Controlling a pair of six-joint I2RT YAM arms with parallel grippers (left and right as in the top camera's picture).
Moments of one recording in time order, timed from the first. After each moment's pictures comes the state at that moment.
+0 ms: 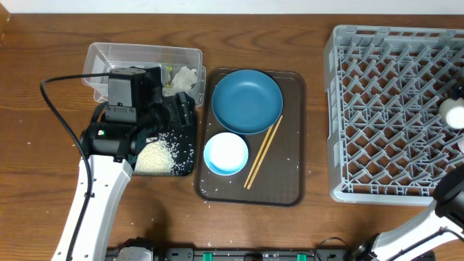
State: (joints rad) left arm -0.11 1.24 1.11 -0.71 0.28 -0.32; right arm -0.65 1.98 1.85 -1.08 -0.17 0.12
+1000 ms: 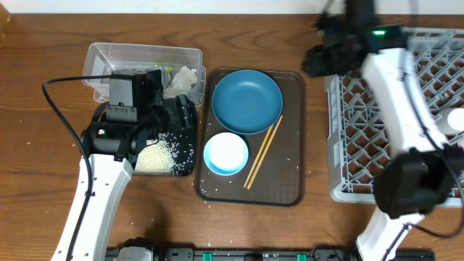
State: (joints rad) left arm -0.11 1.25 1.11 -0.76 0.28 -0.32; right arm 0.19 1.99 1.85 -1.02 -0.25 -0.01
